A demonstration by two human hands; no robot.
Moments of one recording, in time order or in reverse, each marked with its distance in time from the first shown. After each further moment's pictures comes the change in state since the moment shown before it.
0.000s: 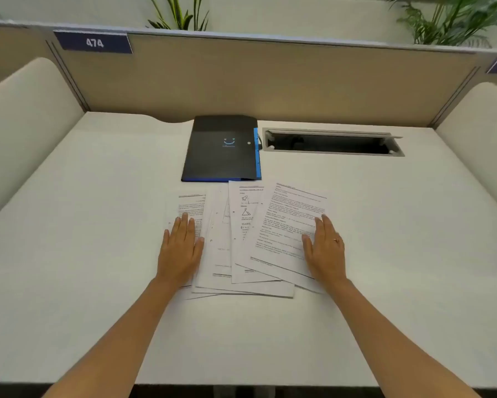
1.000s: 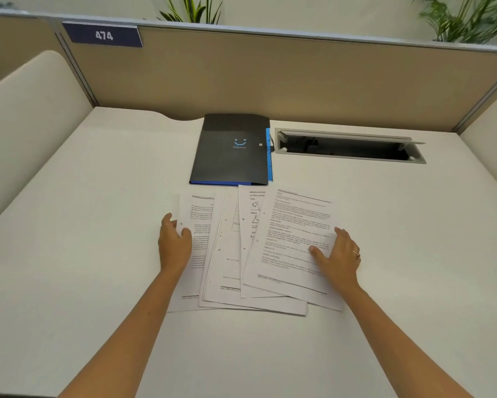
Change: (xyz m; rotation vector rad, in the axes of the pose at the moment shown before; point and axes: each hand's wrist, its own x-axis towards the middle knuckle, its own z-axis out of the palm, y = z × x) left_hand 0.037 0.002 -0.023 -0.760 0.258 -0.531; right_hand 0.027 0.005 0.010 0.218 -0.131 0.308
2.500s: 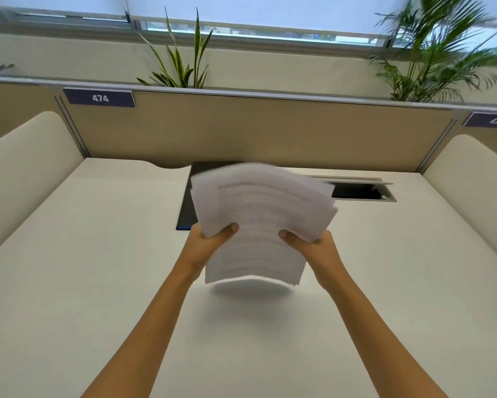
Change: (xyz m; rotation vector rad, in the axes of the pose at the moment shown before) left_hand -0.021 0.142 0.011 -0.471 -0.547 0.280; right_hand 0.005 -0.128 -0.094 0.930 -0.208 -0.234
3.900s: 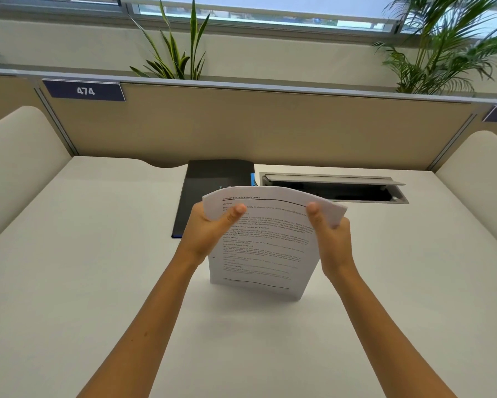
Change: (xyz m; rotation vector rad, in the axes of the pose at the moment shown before) left_hand 0.058 0.020 0.004 0.106 0.020 0.151; right_hand 0.053 -0.007 0.005 -0.028 0.135 -0.130
